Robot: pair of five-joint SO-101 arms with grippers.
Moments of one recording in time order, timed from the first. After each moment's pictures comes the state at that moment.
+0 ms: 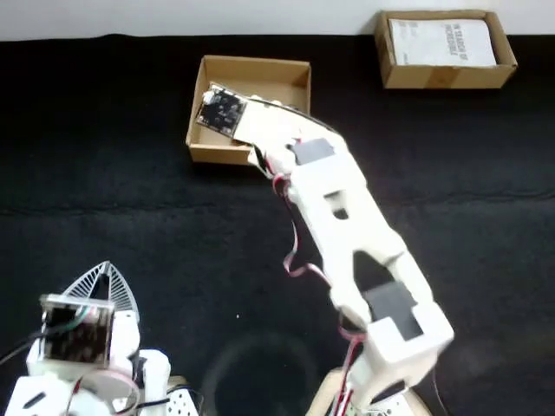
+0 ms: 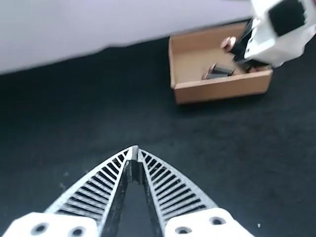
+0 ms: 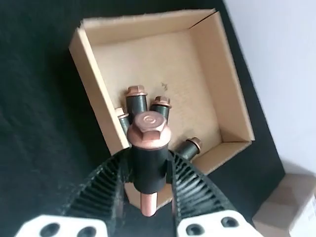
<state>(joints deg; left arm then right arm) -8.4 -103.6 43.1 91.7 -8.7 -29.8 12.9 -1.9 37.6 51.6</state>
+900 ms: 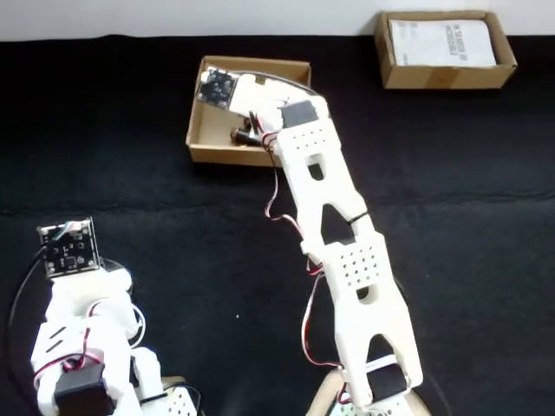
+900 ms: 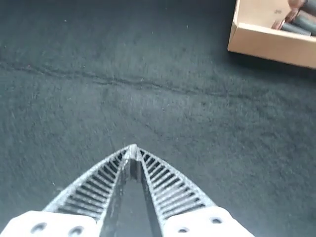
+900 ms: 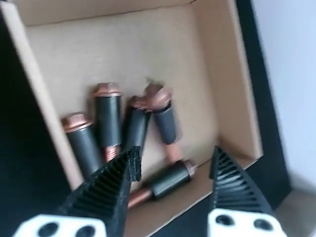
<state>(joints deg) -21.5 -103.7 71.3 78.4 -0.5 -27.1 56.4 -66.8 66.0 53.0</state>
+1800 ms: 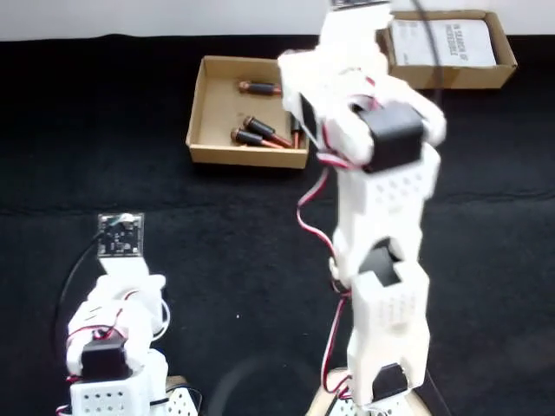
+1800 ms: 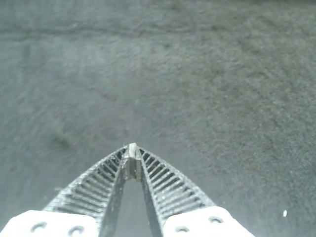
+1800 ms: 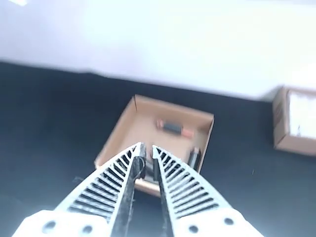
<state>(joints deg) -10.2 -103.7 90.7 69.1 -0.5 -25.1 25.5 -94.8 100.5 -3.6</state>
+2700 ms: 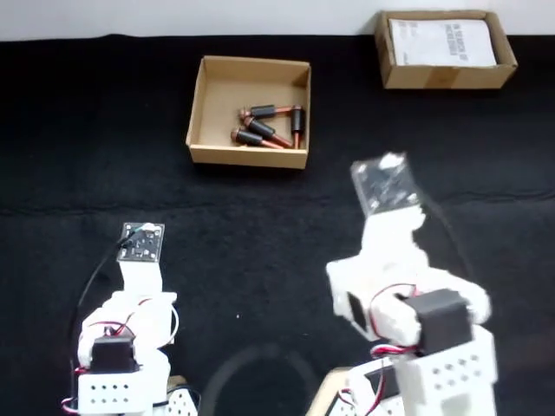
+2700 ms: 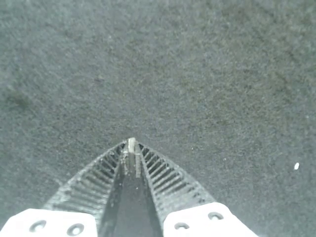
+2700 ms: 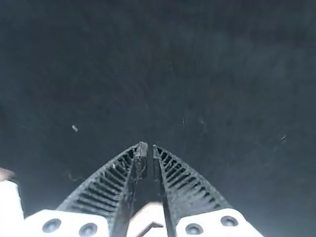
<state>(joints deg) -8.0 -103.7 96.1 76.0 -0.6 -24.9 -61.9 39.5 91.1 -3.6</state>
